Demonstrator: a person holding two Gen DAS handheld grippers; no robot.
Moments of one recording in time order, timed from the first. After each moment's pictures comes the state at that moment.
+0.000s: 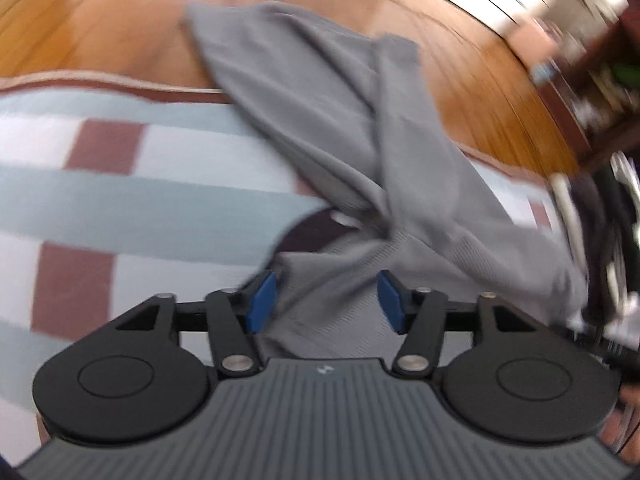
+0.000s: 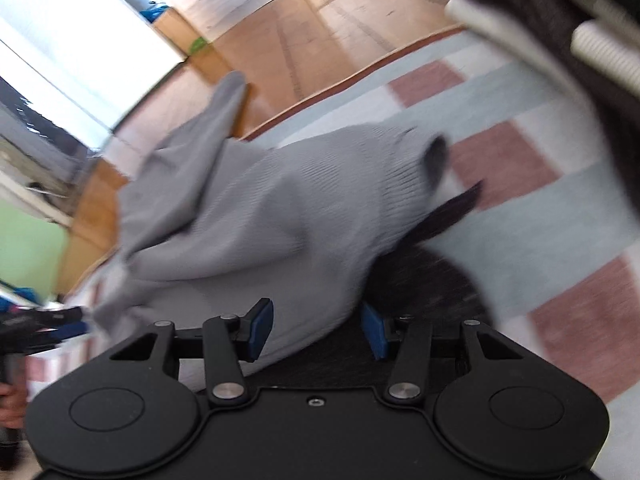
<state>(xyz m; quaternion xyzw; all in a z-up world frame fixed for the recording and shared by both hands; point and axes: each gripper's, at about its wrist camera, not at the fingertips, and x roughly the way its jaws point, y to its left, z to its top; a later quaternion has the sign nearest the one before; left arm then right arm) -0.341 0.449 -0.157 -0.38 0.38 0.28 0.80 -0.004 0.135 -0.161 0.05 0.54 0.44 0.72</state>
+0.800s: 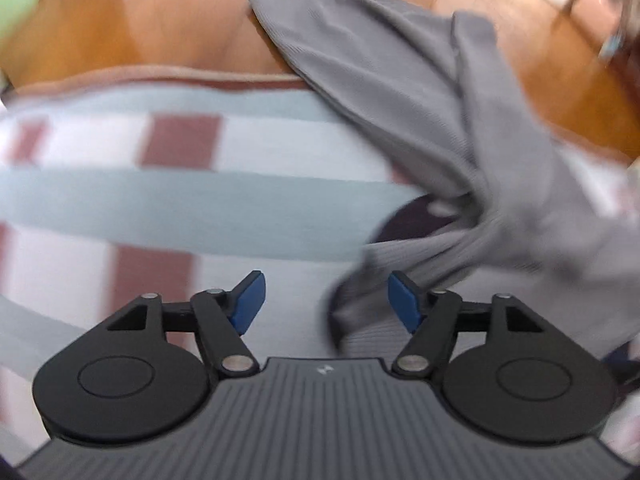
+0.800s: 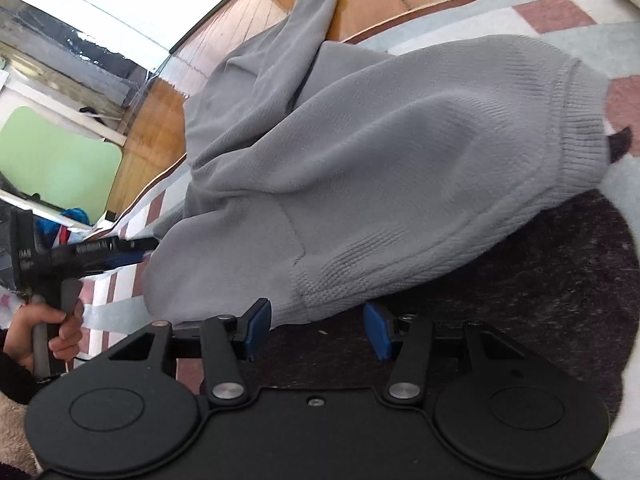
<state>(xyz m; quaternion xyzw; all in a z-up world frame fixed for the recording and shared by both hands) -0.355 0.473 -0.171 -0.36 0.42 0.38 0.74 -0.047 0.181 -0.166 0.00 0.59 0.53 0.61</state>
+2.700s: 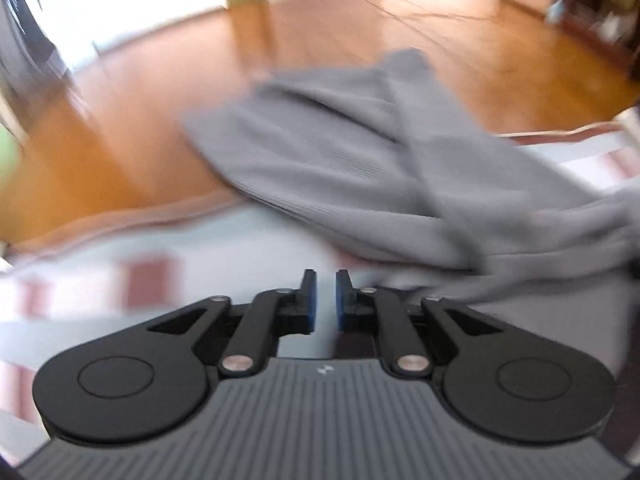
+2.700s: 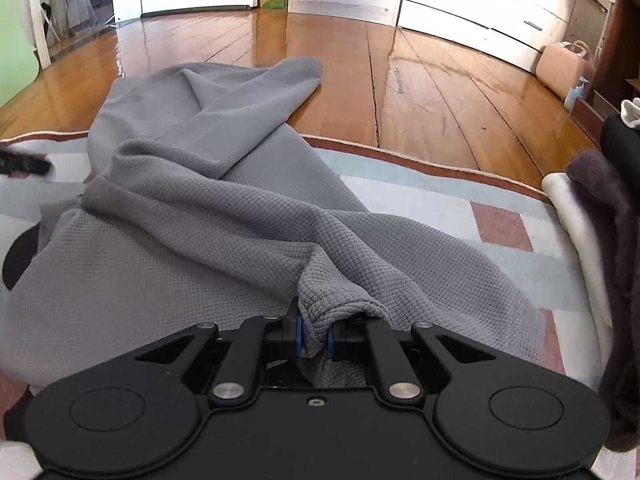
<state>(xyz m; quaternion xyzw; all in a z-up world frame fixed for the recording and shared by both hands) -0.269 0.439 -0.164 -0.13 0.41 0.40 0.81 -0.073 0.236 -0.145 -0.25 0.36 0.45 0.78</state>
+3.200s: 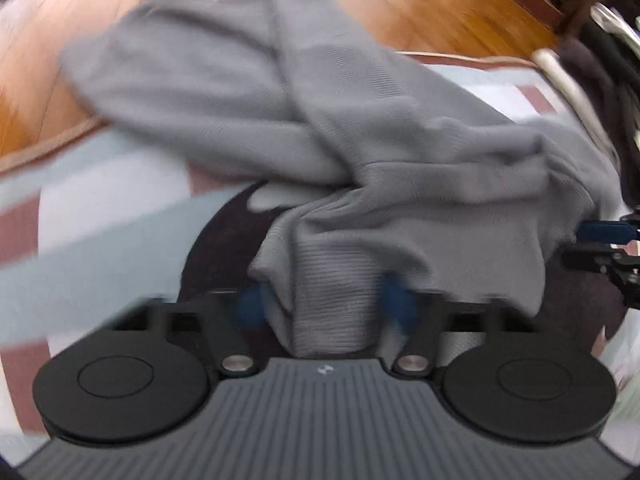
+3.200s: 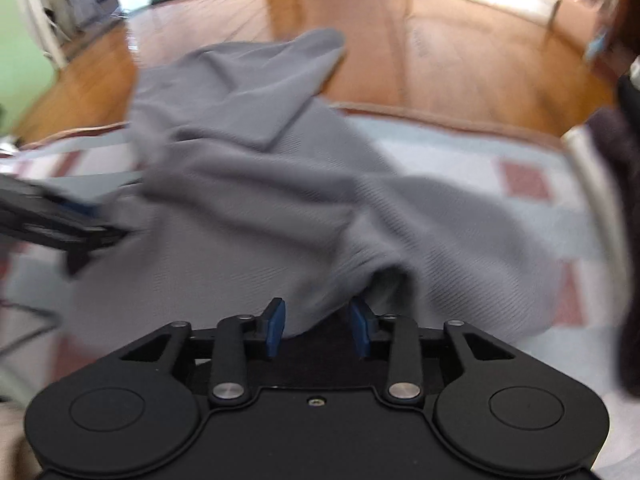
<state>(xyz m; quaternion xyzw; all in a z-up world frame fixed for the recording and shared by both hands) -0.237 0.421 -0.202 -0.23 0.47 0.23 0.82 -0.086 0.222 -0.123 -0.20 0.46 0.48 0.72</state>
